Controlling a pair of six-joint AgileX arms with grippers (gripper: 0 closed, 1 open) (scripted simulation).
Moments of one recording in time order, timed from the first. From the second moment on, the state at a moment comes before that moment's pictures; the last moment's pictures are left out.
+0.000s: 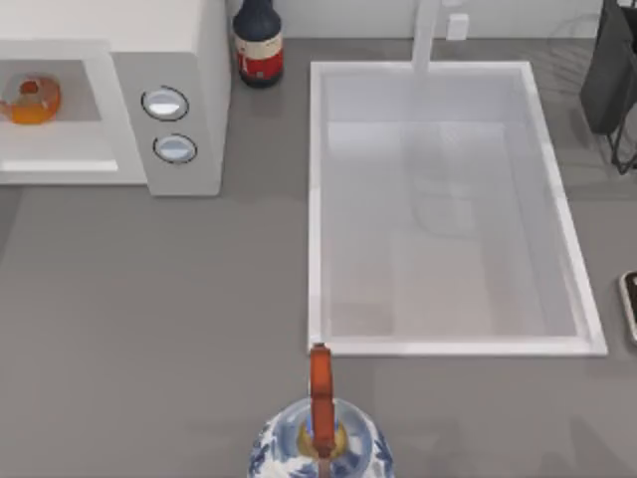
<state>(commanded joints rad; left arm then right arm) 1.05 1.76 1.40 -0.77 0.67 0.93 0.00 0.00 0.00 0.00 0.00 0.00</state>
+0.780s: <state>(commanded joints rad) 1.05 1.85 1.21 -0.50 0.68 0.93 0.00 0.00 0.00 0.00 0.00 0.00</state>
